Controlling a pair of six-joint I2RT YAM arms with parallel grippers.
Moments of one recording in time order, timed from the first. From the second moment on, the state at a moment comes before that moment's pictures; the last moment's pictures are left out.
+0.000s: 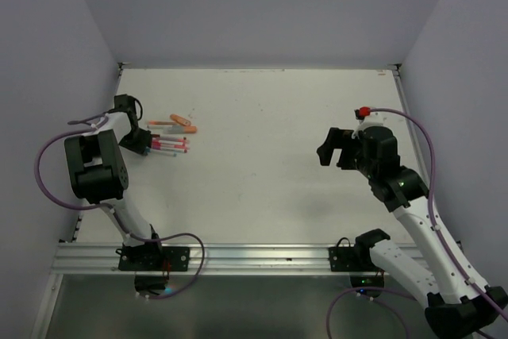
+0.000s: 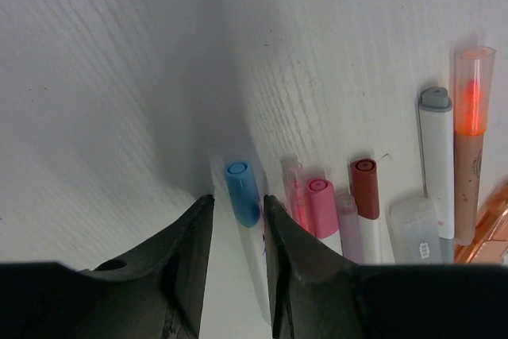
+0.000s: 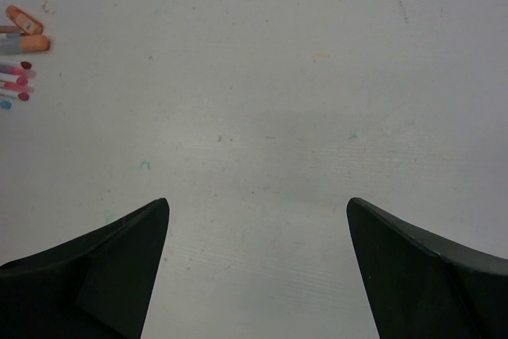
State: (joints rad) left arm 0.24 1.83 1.17 -0.60 -0.19 -0.99; right arm 0.36 0.80 0.86 -0.61 0.06 0.37
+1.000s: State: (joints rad) left arm 0.11 1.33 0.98 -0.47 -0.12 -0.80; right arm 0.41 0.82 0.86 -0.56 -0.28 0.34
